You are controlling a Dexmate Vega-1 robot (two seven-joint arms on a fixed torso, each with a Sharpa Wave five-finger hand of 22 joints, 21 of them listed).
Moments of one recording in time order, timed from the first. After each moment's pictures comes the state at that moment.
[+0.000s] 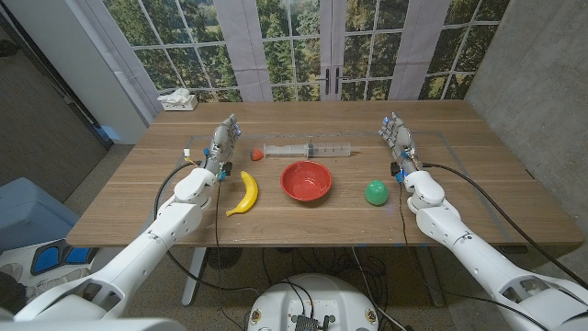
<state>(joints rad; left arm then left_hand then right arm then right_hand) 0.86 0.53 0.36 -1.33 -0.63 -0.29 0.02 0.00 0.06 0.65 0.17 0.23 -0.15 -0.08 0.18 0.17 -0.17 -0.08 0.19 0.17 -0.17 -0.03 0.18 0.18 -0.16 -0.03 0.20 0.18 -0.84 -0.43 -0.38 -1.22 0.51 0.43 -0.14 0.19 0.13 0.39 0.01 0.19 0.21 0.08 0.19 0.18 0.20 0.04 0.20 0.20 0.11 0.02 0.22 0.34 0.30 0.01 0.20 0.17</state>
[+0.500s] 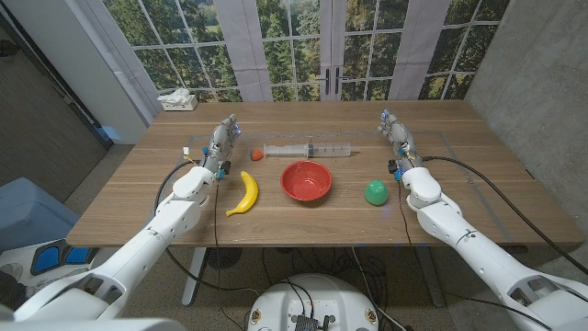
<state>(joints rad) 0.83 0.52 0.36 -1.28 -0.63 -0.29 -0.01 0.01 0.07 0.66 0.17 0.24 -0.13 -0.08 0.18 0.17 -0.17 -0.08 0.20 0.17 -0.17 -0.03 0.19 0.18 -0.15 -0.04 0.21 0.18 -0.85 -0.50 -0.42 -1.33 0.33 0.36 -0.27 0.22 0.13 0.41 -0.02 0.18 0.22 0.07 0.19 0.18 0.21 0.03 0.21 0.20 0.12 0.00 0.22 0.32 0.29 0.00 0.20 0.17</state>
